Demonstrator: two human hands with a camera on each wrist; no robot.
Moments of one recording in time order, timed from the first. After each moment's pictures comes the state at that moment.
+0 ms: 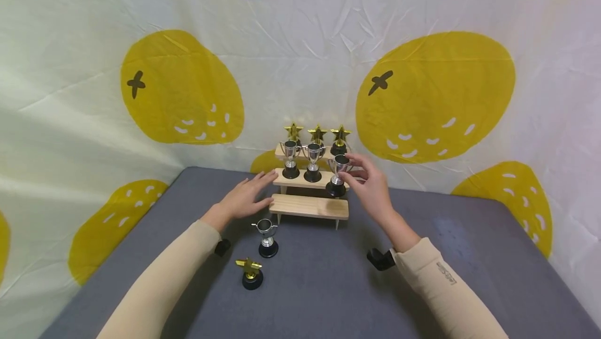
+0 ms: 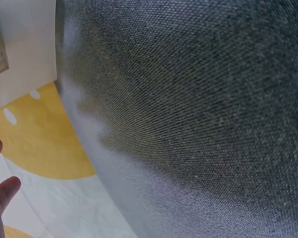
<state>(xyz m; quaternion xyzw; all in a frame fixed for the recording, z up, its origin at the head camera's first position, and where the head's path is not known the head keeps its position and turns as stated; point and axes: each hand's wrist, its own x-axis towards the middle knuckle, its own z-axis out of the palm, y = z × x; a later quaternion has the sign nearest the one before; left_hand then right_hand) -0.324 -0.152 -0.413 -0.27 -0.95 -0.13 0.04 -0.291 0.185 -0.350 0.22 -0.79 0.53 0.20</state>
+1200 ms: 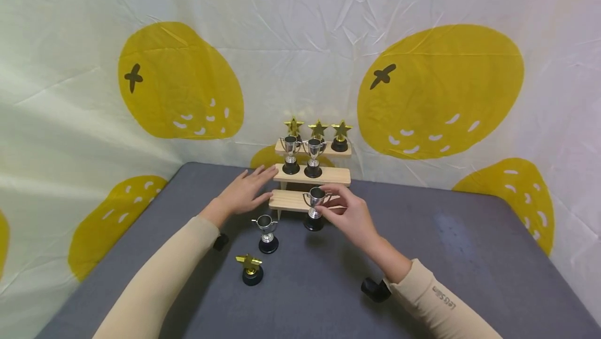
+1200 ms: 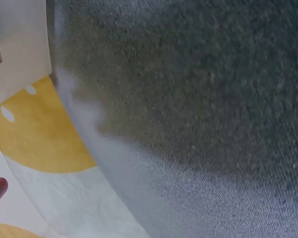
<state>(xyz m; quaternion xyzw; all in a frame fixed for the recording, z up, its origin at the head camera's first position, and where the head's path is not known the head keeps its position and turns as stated) -0.329 -0.153 -0.413 -0.29 -0.96 -0.05 0.06 -0.245 0.157 -0.385 0.29 -0.78 0.53 0.16</state>
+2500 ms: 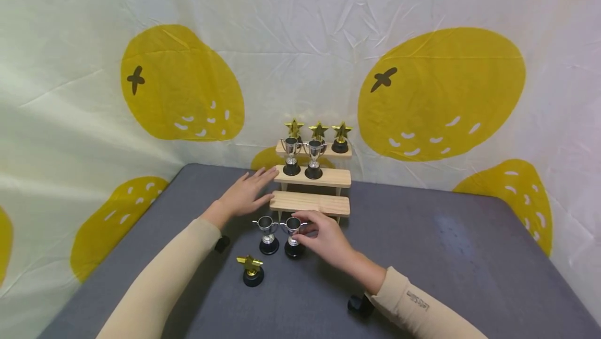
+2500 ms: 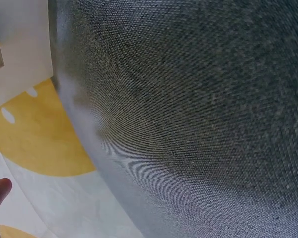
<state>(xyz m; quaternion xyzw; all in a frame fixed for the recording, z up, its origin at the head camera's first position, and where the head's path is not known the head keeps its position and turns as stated) -0.327 -0.153 -0.414 -0.28 -0.96 -0.07 0.05 -0.230 0.121 -0.419 0.31 -0.80 0.52 0.01</state>
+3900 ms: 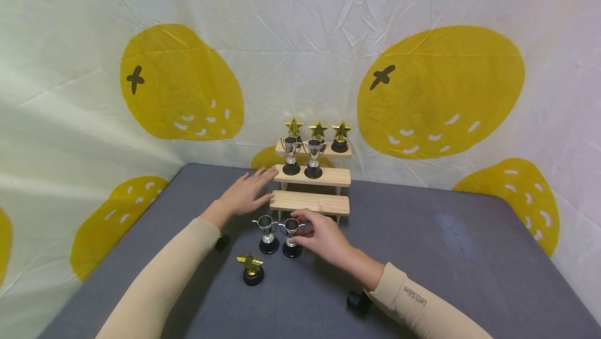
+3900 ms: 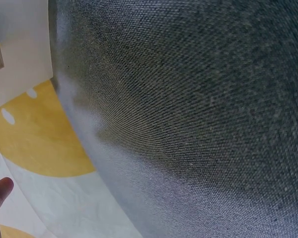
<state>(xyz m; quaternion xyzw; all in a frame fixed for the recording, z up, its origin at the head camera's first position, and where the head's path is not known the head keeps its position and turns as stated) -0.326 -0.152 -0.410 -0.28 -0.96 -0.08 0.05 -0.236 0.120 -0.413 0.31 -0.83 0.47 -0.03</state>
